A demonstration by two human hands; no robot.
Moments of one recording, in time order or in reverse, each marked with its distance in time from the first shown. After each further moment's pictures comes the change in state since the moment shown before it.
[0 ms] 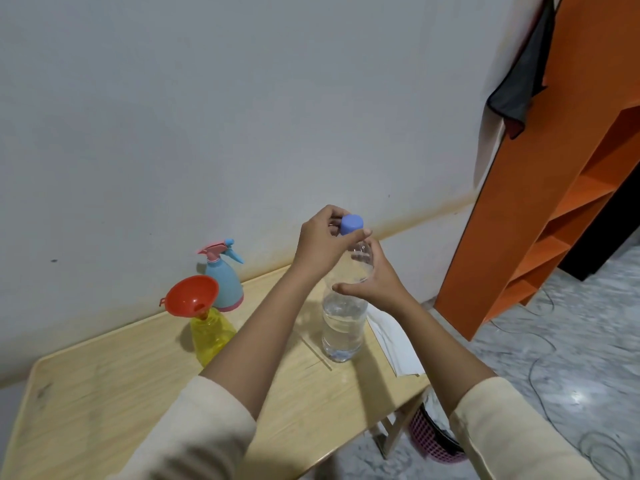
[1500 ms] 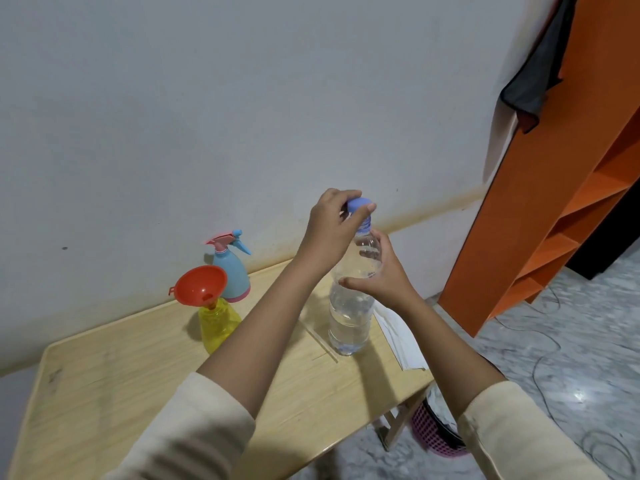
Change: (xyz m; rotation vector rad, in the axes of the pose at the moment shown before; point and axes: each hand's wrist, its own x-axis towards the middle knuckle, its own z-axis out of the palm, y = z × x) left_hand -0.004 0.013 -0.008 0.104 0.045 0.204; right_hand -0.008 -0.004 0.007 -0.017 0.036 0.000
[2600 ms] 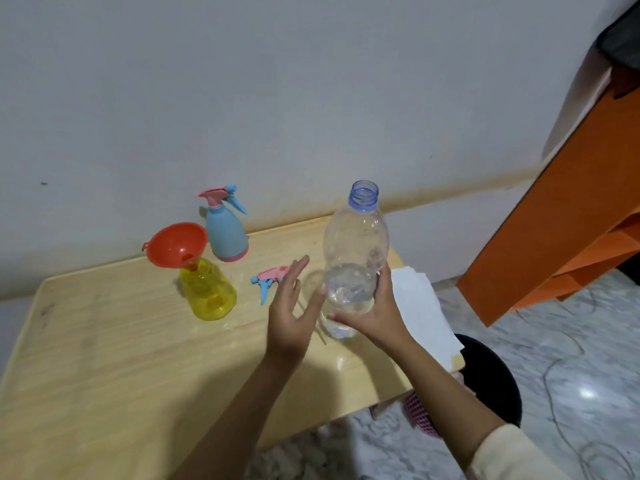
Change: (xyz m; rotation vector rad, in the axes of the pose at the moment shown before) left_hand -0.125 -0.112 0.048 -0.264 0.303 -0.312; right_hand -0.022 0.094 0.014 0.018 -0.132 0.028
